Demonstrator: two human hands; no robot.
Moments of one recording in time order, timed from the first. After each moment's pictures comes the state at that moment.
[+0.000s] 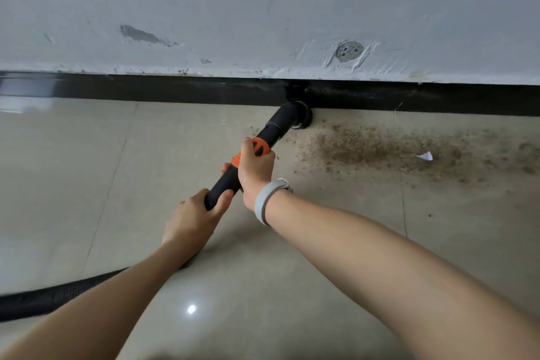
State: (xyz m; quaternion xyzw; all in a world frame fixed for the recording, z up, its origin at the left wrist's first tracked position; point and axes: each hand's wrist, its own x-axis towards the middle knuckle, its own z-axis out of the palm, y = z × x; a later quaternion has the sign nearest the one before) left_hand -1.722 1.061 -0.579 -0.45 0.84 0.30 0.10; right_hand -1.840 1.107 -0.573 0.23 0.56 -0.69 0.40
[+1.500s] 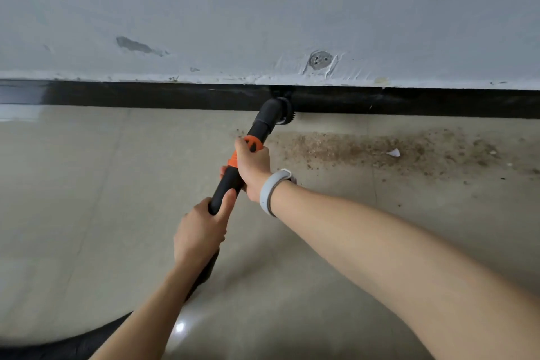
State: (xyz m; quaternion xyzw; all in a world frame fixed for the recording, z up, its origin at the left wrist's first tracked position) left_hand -1.723 1.124 -0.551 -0.49 0.79 0.35 0.02; right_hand -1.848 1.139 -0.559 0.16 0.61 -0.64 0.44
